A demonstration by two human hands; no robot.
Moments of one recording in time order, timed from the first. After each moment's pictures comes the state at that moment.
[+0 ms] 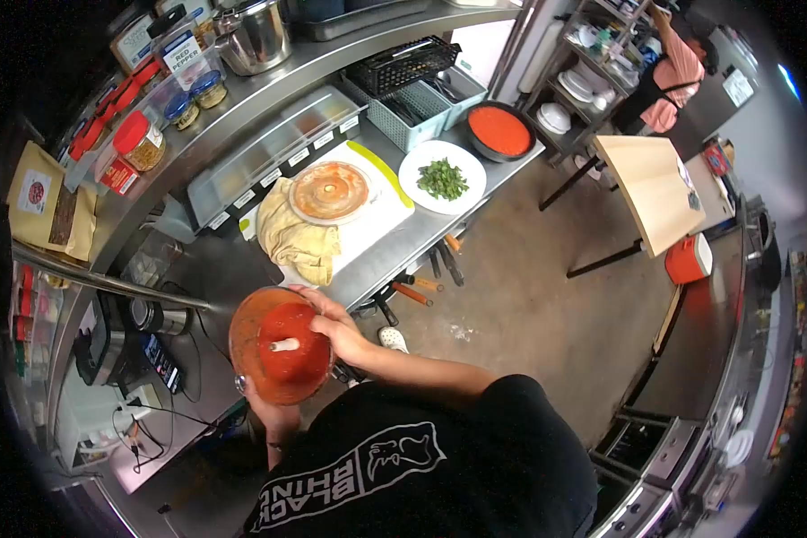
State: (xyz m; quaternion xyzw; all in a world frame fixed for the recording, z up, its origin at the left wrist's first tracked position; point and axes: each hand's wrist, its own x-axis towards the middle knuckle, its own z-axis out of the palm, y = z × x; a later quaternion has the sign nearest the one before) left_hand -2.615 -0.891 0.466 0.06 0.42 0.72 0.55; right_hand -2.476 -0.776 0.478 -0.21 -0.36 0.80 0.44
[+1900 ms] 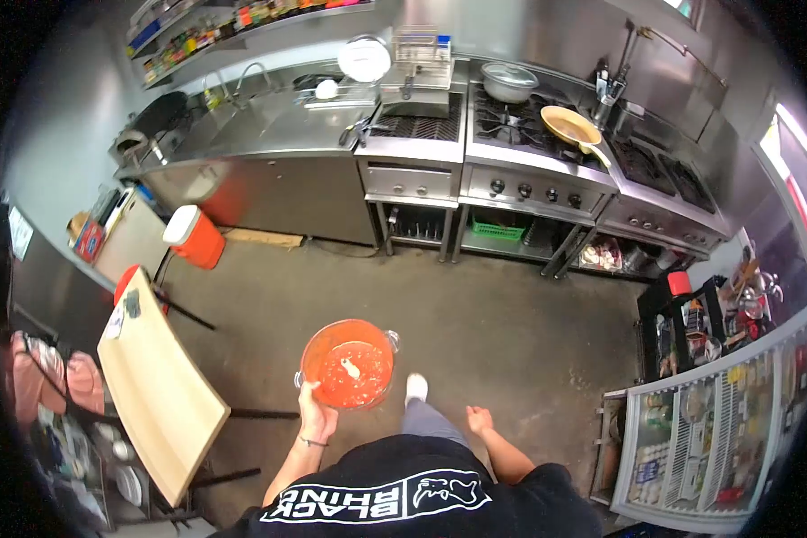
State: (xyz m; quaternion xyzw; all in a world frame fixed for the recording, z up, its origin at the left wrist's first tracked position) left_hand -1.645 -0.951 0.452 0.42 0.05 -0.34 0.84; right_hand -1.912 -1.172 0.191 -0.74 0.53 0.15 0.39
